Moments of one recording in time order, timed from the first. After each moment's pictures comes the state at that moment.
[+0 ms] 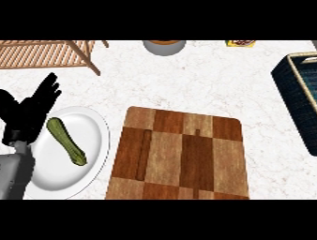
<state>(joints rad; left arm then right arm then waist) -0.26 0.27 0.13 -1.37 0.07 -0.05 0.23 -1.39 -0.40 -0.58 -0.52 1.90 -0.43 1.14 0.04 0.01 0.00</state>
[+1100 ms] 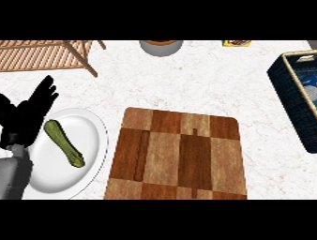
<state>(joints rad) -0.23 0.27 0.14 -1.38 0.07 -0.05 0.23 -1.16 -0.40 -0.72 -0.67 1.88 -0.67 1.07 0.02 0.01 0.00</state>
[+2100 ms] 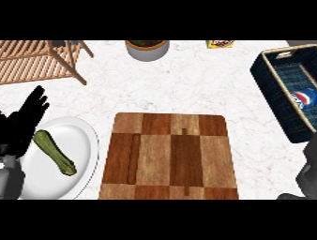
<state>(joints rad) -0.16 0.28 0.17 -1.40 0.07 -0.04 0.23 -0.92 -0.06 -0.77 -1.57 1.79 -0.66 1.09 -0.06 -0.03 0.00</state>
